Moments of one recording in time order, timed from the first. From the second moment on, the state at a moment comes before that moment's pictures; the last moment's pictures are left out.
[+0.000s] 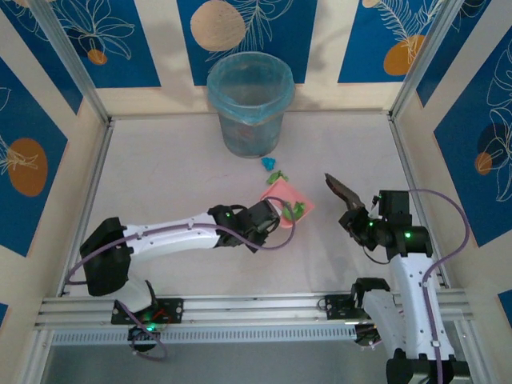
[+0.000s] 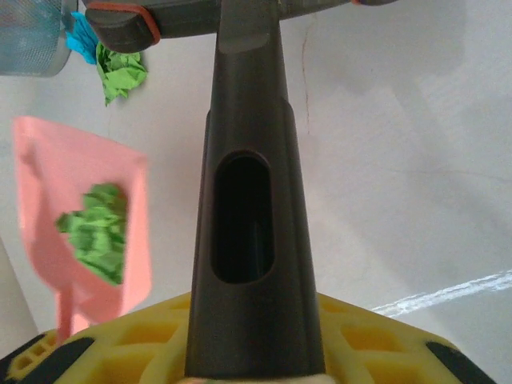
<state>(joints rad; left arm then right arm) -1.12 1.58 1.18 -0.71 -0.28 -0.25 -0.05 0.70 0.76 -1.07 -0.36 0.74</state>
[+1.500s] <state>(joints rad) -0.46 2.19 2.63 -1.02 0.43 -0.67 0.07 0.73 0.61 -0.79 -0.47 0.74</state>
